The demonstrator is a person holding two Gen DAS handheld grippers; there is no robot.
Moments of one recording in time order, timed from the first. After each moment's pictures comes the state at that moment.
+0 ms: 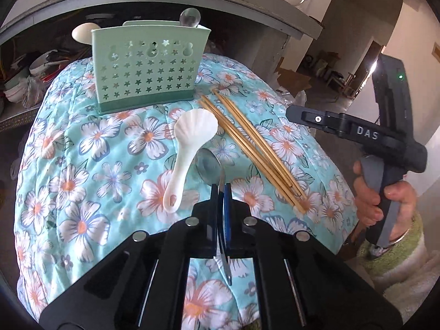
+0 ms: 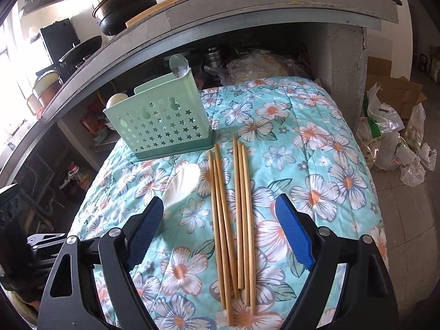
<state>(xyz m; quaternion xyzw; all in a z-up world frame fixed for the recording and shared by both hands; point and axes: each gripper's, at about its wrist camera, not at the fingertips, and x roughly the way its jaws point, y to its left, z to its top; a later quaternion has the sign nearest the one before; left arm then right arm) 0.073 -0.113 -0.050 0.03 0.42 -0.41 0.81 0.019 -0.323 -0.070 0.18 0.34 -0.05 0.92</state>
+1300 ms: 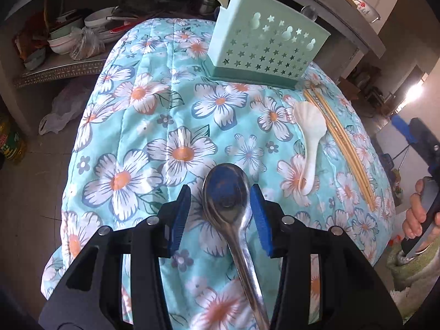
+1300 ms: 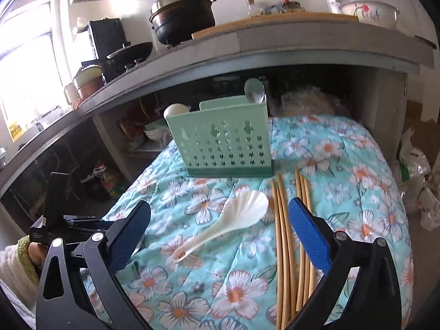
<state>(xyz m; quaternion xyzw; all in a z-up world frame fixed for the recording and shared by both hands) 0.157 -0.025 -0.098 0.01 0.49 -0.30 0.82 0.023 -0.255 -0.049 0.12 0.25 0.02 0.96</state>
